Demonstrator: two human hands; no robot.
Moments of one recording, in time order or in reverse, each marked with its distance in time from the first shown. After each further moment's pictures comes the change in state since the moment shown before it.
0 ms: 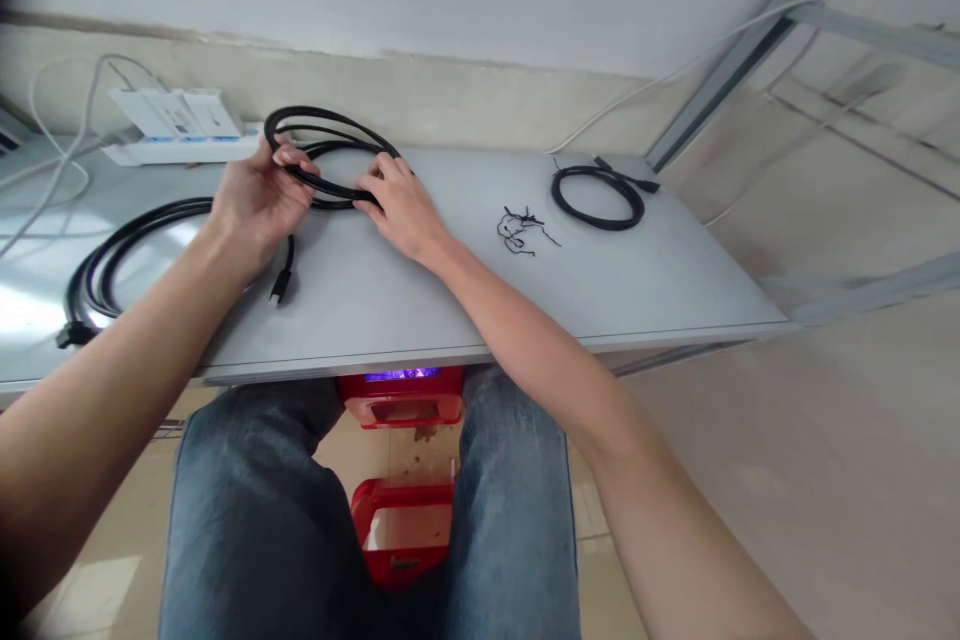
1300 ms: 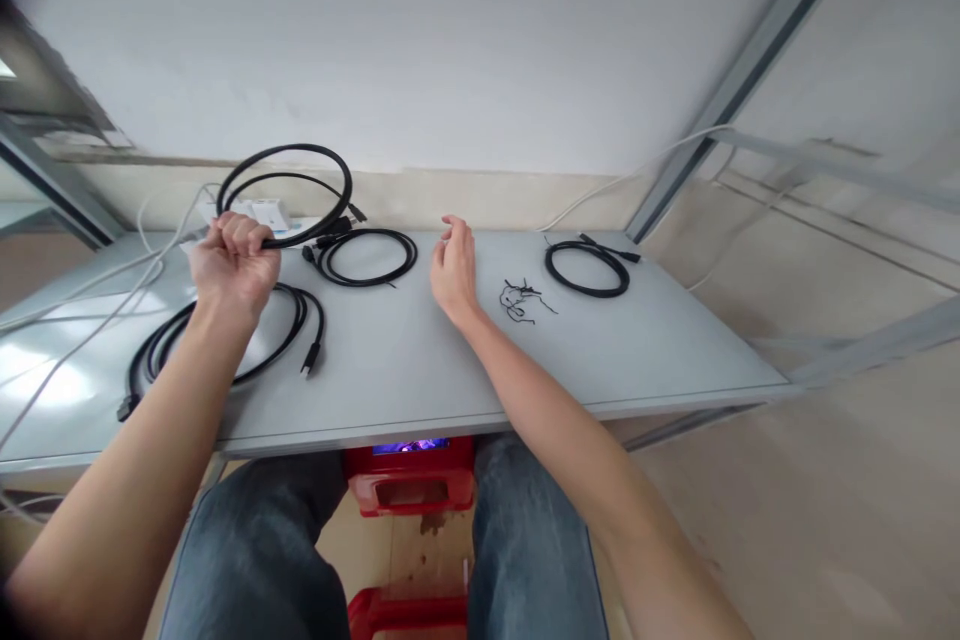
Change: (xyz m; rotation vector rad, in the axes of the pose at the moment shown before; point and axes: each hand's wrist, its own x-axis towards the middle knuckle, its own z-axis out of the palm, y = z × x) left_hand 0.001 0.072 -0.012 -0.306 -0.162 0.255; right_hand -0.008 0.039 -0.009 0.172 0.577 0.337
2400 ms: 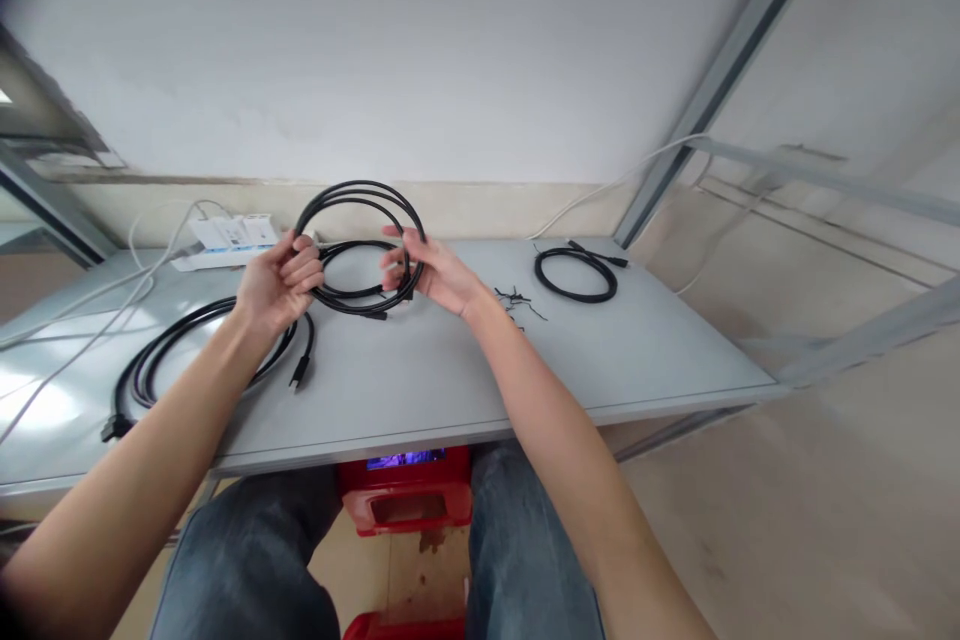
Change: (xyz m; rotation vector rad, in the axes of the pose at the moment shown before) left_hand -0.023 -0.040 0.008 0.544 -0.046 -0.399; right_hand 0.021 -0.098 -0.049 1.053 -0.607 0.661
